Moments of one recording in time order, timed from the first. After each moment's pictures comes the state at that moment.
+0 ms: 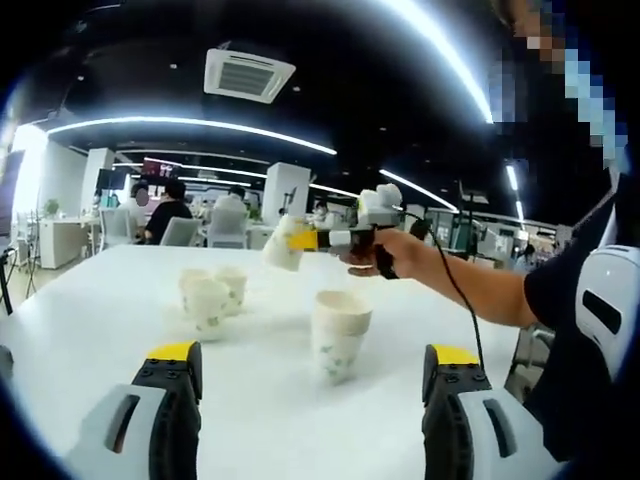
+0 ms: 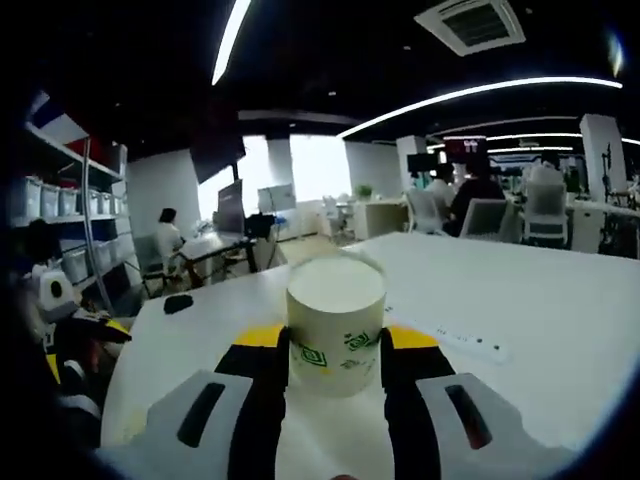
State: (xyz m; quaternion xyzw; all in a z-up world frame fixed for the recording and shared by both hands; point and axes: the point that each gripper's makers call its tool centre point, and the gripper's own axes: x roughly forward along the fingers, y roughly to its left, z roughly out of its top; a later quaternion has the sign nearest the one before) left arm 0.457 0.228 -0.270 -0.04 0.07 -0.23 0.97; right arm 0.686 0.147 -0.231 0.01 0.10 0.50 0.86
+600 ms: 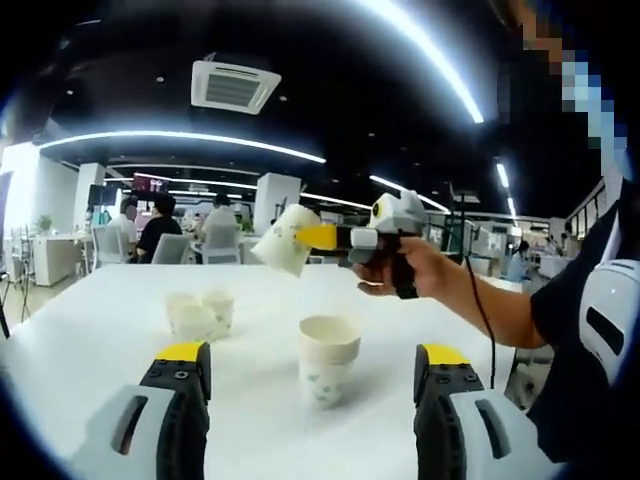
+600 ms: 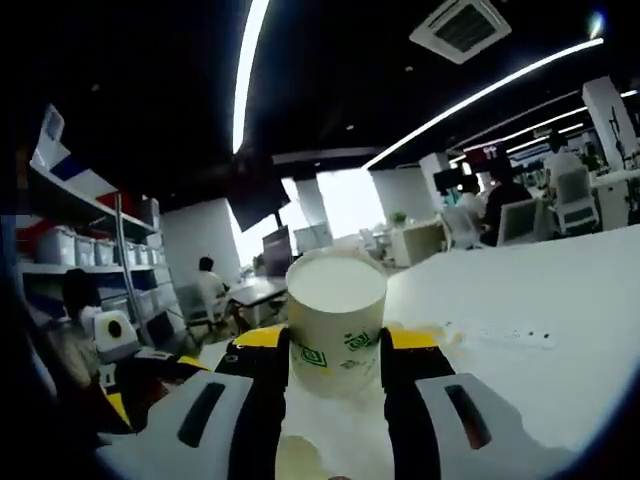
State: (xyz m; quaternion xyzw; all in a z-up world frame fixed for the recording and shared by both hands) left arm 0.468 0.208 -0.243 -0.03 0.04 -0.24 0.97; right arm 0.621 0.146 -0.189 0.13 0.07 0.56 0.81
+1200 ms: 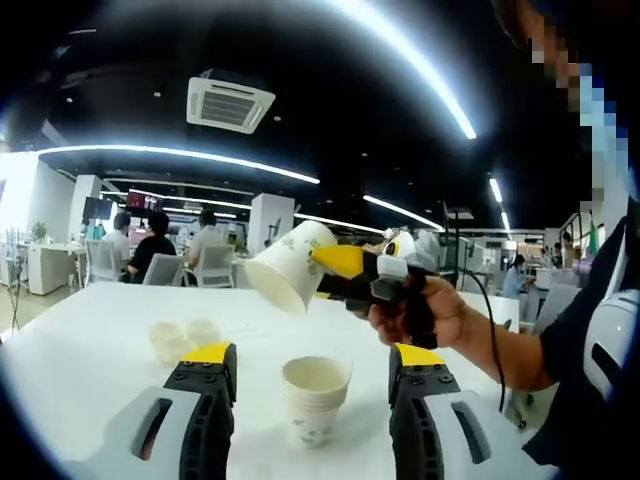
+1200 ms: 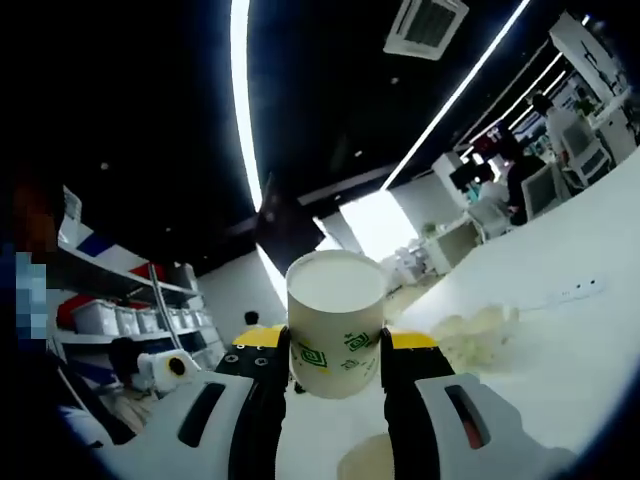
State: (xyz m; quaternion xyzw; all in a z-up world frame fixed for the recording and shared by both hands) left arm 0.485 0.188 -0.208 -0.05 -0.01 -0.25 0.97; right arm 0.568 0.144 -0.172 0.28 0.07 0.60 0.75
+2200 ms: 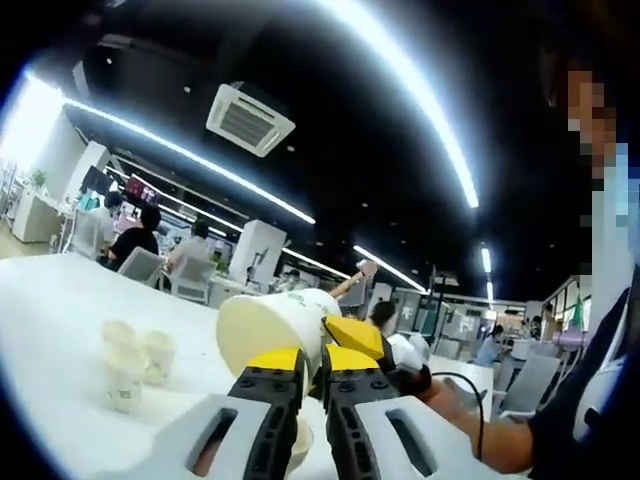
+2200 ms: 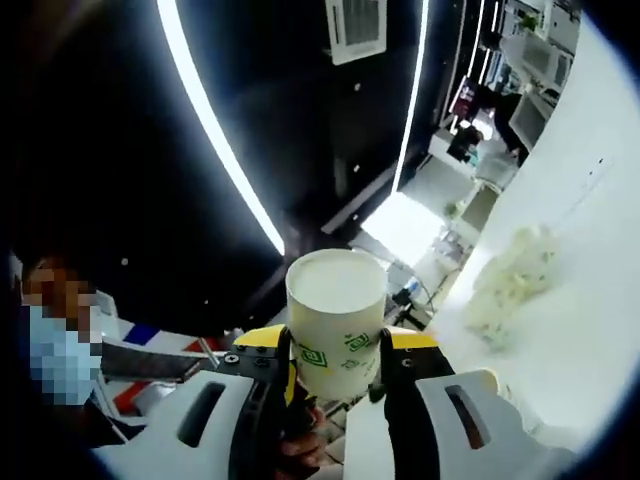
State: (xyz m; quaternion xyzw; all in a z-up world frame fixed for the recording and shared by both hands) left arm 0.514 0.161 -0.187 -0.17 -0.06 -0.28 0.94; right arm 0.537 0.147 -0.195 0.45 0.12 0.60 0.65
